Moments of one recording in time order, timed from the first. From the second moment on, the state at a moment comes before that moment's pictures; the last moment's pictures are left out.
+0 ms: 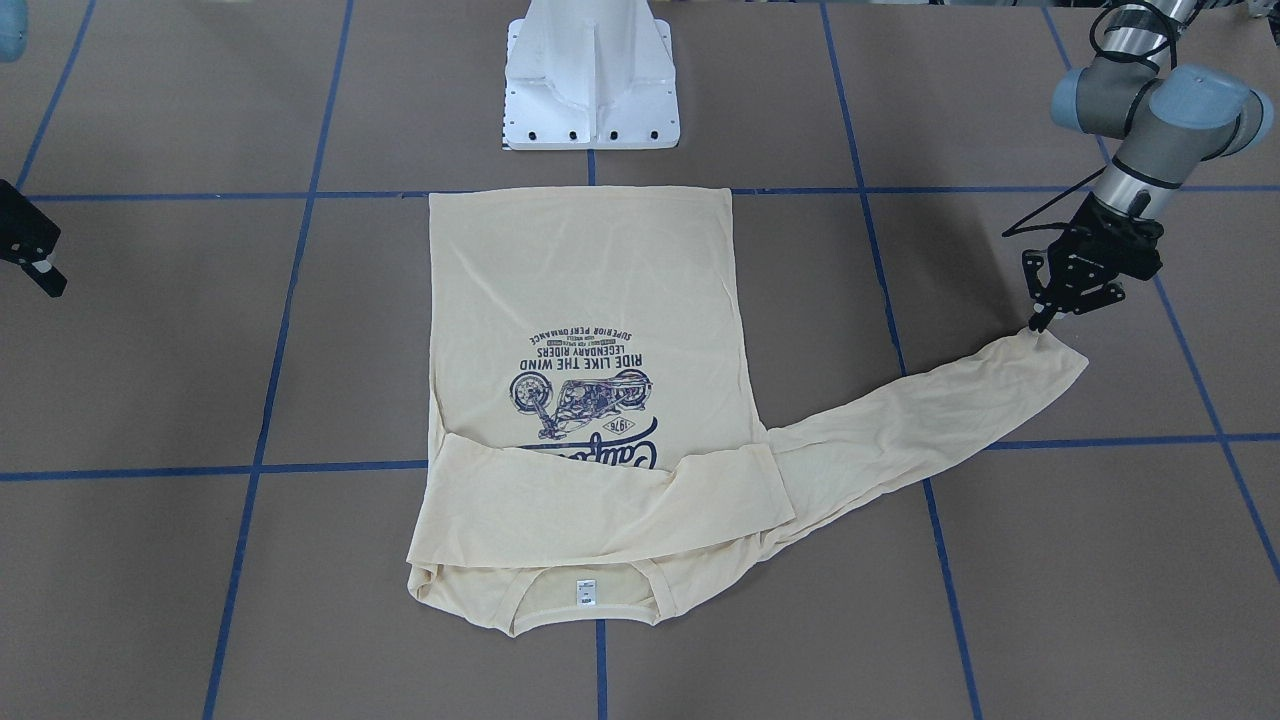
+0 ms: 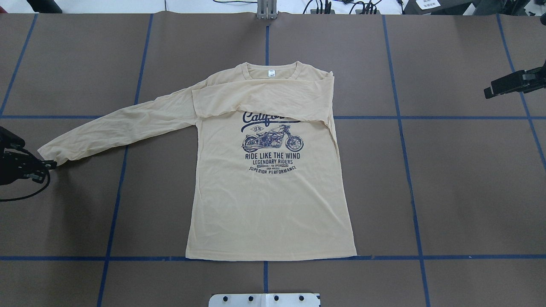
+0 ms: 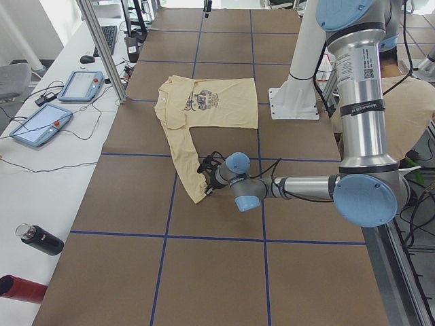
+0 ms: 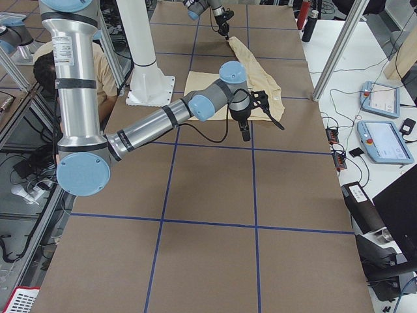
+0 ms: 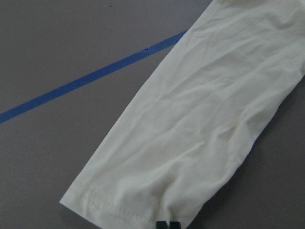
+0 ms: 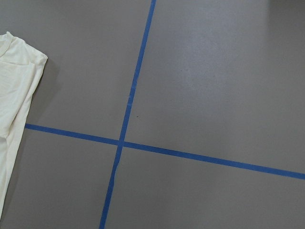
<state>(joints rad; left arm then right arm) -0.80 -1.39 -1.57 -2.77 -1.84 -0.59 1.20 -1.52 2.04 -1.41 2.21 0.54</state>
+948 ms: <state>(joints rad) -0.91 -2.07 -1.83 -1.71 -1.90 -0.45 1.21 -1.52 2.04 -1.41 2.21 0.54</state>
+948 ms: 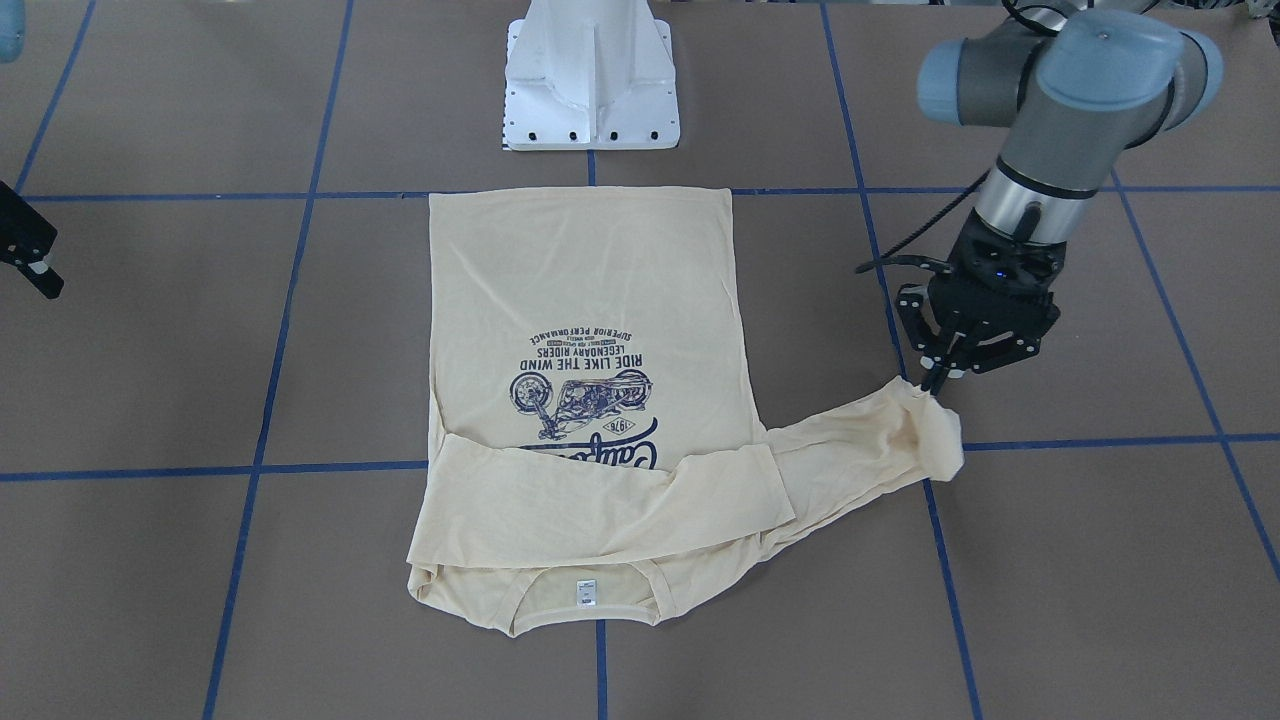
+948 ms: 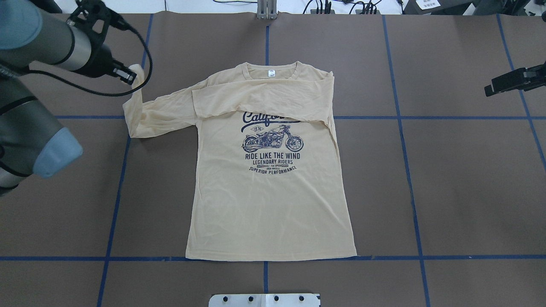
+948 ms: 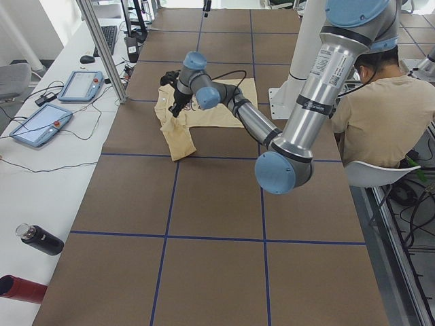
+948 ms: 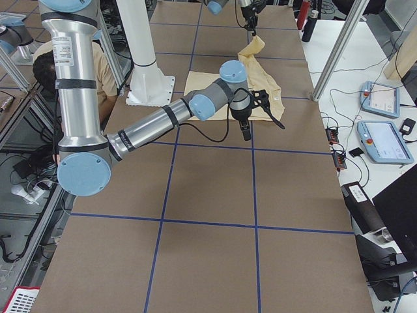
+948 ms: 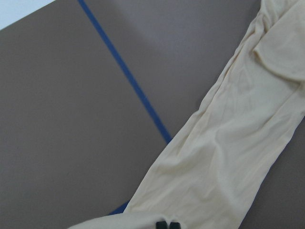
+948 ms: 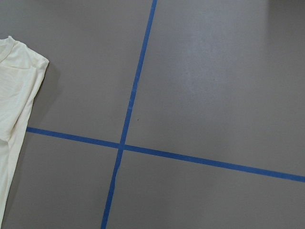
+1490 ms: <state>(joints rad) -0.83 -2.54 -1.63 -1.42 -1.88 -0.65 1.21 -1.52 2.04 -1.41 2.21 0.55</state>
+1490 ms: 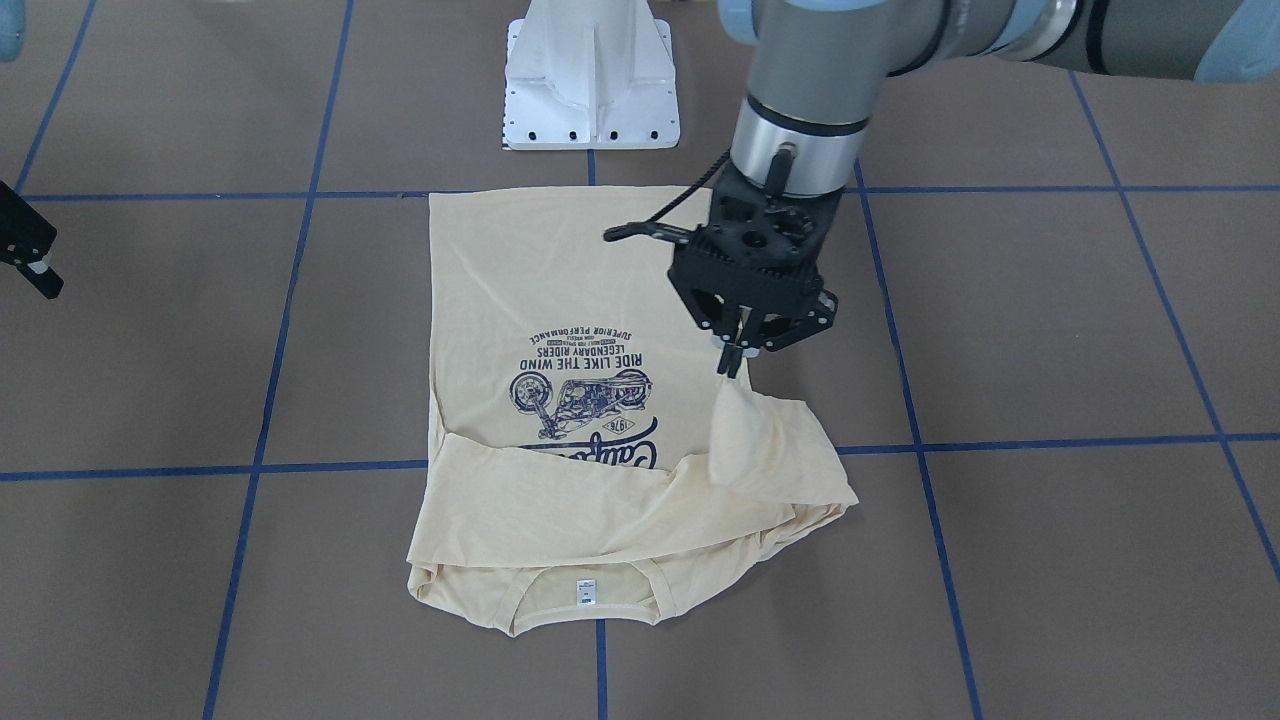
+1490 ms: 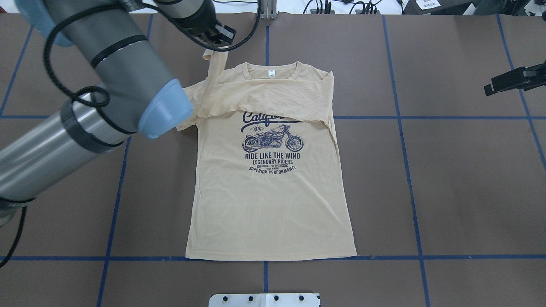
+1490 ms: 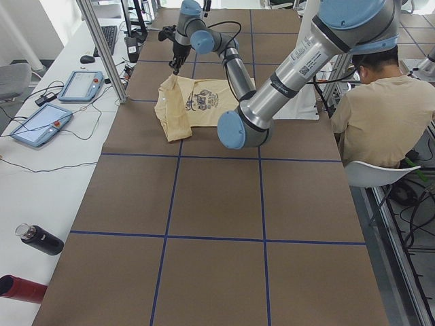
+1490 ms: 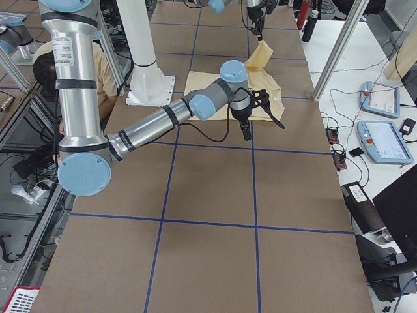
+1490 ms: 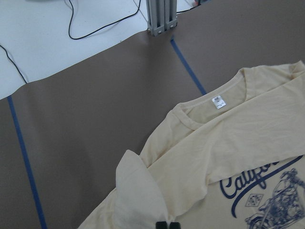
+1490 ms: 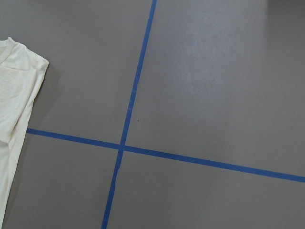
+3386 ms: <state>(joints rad) -0.58 -2.73 -1.19 -1.78 -1.81 -0.93 1.18 -1.50 2.08 -1.41 2.20 0.72</state>
